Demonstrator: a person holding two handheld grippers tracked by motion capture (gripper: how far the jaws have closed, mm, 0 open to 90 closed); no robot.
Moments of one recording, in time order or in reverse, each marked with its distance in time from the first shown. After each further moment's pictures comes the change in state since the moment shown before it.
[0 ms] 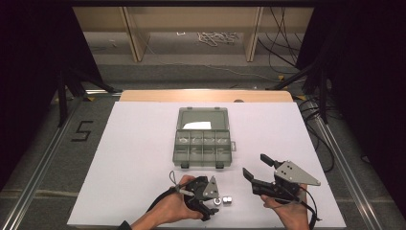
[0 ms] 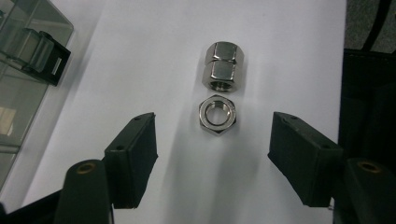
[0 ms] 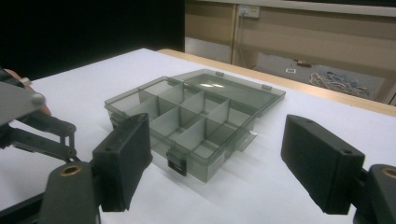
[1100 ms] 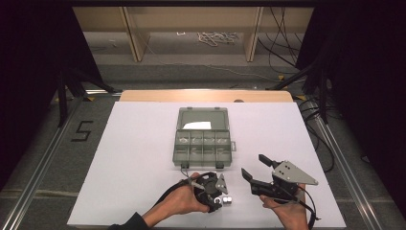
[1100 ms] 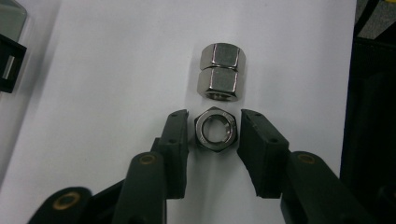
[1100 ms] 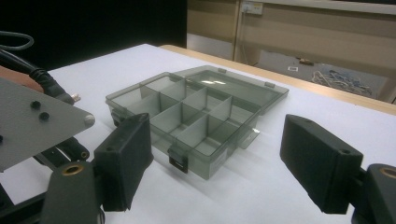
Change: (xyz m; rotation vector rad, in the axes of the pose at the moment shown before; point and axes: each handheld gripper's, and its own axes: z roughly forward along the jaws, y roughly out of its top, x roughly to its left) left arm 0.012 0.020 0.016 0.151 -0.099 0.007; right arm 0.003 -0.002 0.005 -0.004 0.020 0.010
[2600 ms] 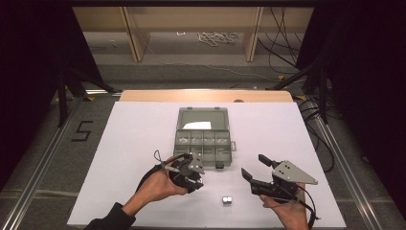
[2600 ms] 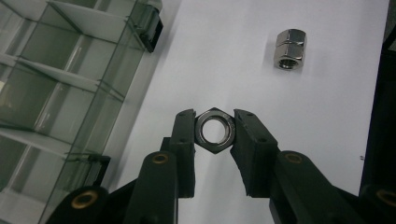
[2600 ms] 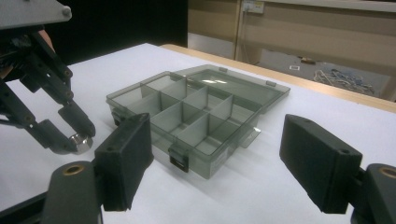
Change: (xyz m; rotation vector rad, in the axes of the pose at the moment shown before) left arm 0.035 -0.032 -0.063 -0.092 0.108 -0.085; right arm -0.001 -0.001 0.001 0.002 0.008 0.006
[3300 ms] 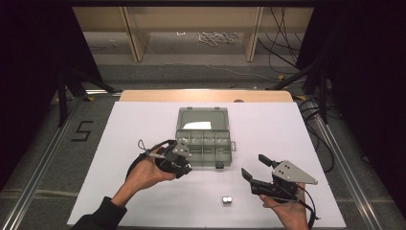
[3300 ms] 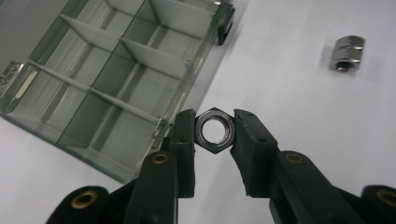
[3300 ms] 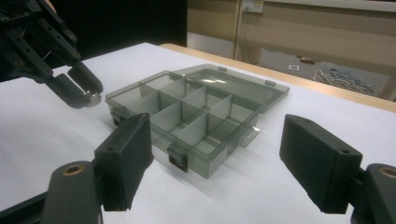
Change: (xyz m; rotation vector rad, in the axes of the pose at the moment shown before) left arm 0.037 -0.014 -0.026 -0.029 0.086 -0.086; right arm -0.001 0.000 0.000 0.008 -0.017 -0.011
